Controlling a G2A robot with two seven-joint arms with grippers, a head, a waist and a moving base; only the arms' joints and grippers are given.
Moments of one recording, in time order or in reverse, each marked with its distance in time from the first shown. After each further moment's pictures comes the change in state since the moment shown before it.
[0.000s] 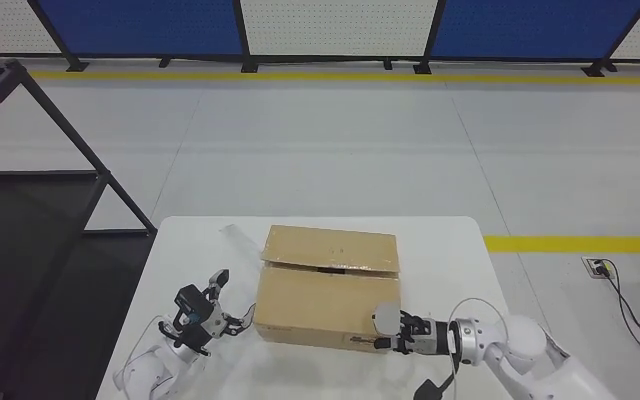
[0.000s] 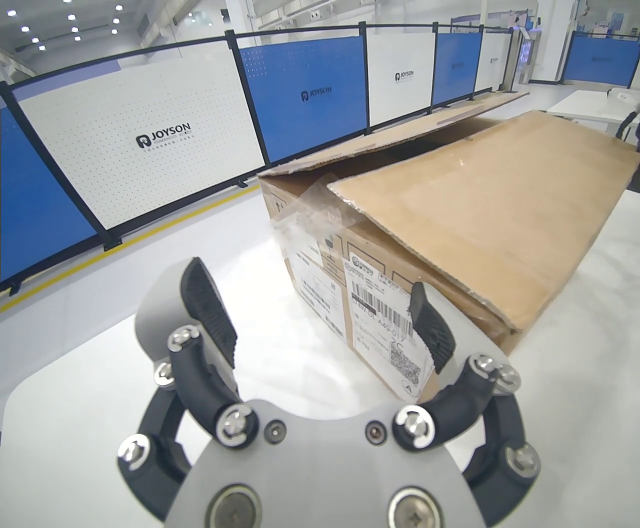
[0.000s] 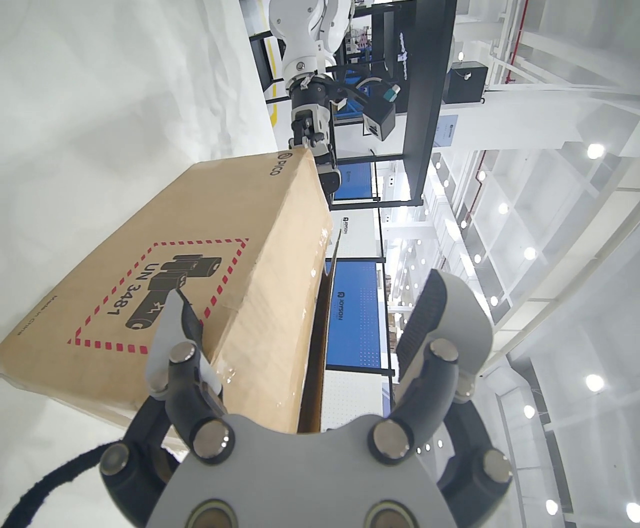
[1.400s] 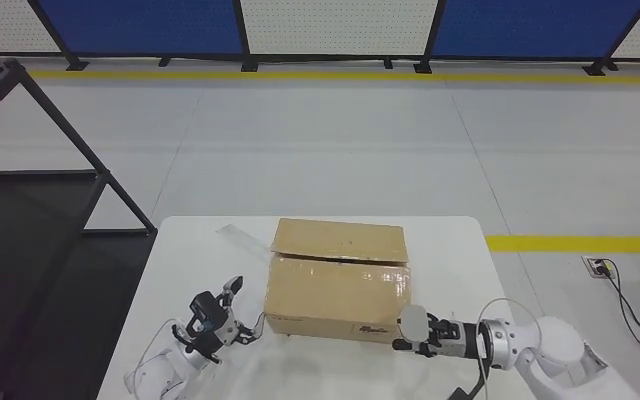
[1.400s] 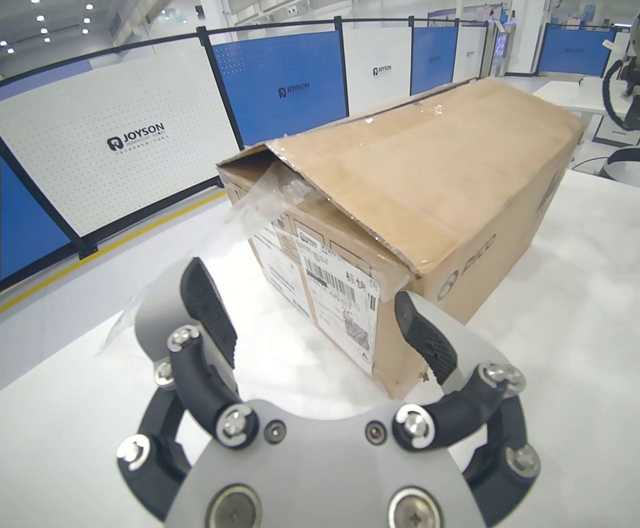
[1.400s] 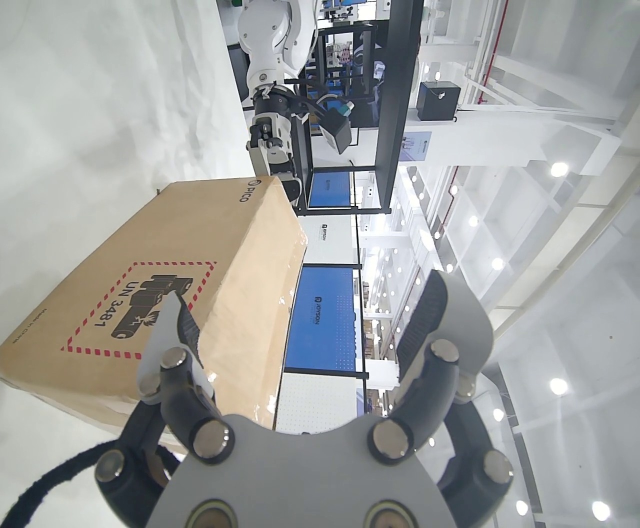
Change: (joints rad) left arm 0.009 -0.003 0.051 -0.026 0.026 -0.005 -0.002; right arm -0.106 0.046 0.186 -0.106 0.013 0.016 -0.122
